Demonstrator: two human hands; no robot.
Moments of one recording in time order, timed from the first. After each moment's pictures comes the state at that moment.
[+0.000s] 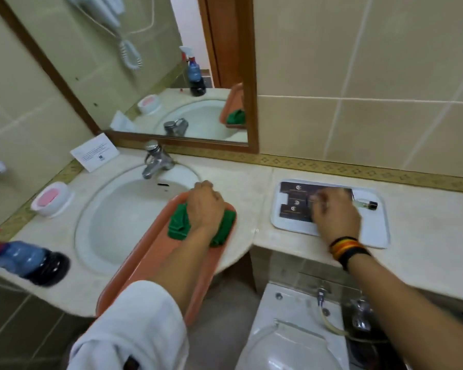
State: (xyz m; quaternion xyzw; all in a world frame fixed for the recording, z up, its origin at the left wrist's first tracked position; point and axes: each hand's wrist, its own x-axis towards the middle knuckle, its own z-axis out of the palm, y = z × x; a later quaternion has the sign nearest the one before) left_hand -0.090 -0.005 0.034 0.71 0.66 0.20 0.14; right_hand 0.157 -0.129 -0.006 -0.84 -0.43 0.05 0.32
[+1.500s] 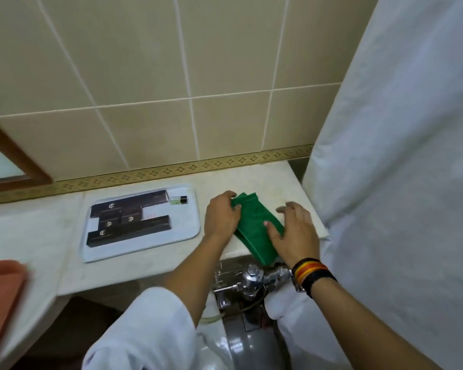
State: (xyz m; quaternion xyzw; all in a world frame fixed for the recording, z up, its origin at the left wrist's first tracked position) left_hand 0.297 -0.217 -0.025 0.84 0.38 0.13 0.37; right_hand 0.368 -0.390 -0.035 -0.93 -0.30 -0.01 0.23
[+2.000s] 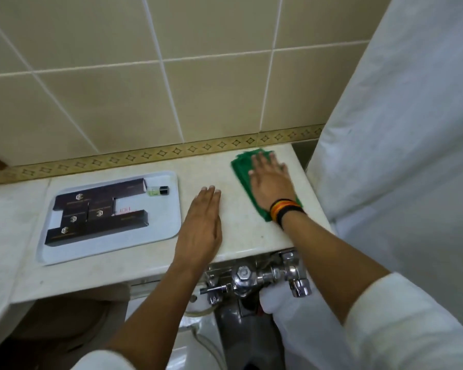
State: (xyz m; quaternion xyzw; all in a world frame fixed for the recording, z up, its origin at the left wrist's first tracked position) left_hand 0.274 -0.219 -0.080 0.94 0.27 0.13 0.18; right_hand 0.484 -0.286 -0.073 -0.90 -0.41 0.08 0.11
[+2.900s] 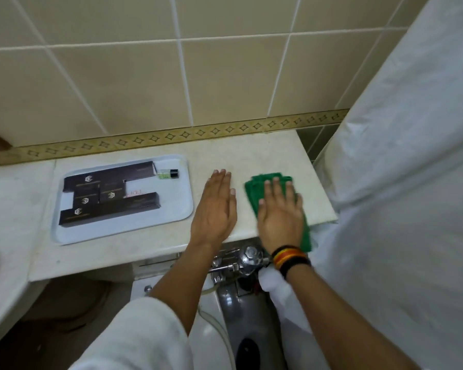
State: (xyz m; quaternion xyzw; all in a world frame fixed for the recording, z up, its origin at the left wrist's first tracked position) left_hand 0.279 -0.221 -0.083 0.90 0.28 0.15 0.28; right_hand 0.372 -0.348 -0.088 -0.95 -0.30 0.03 0.08
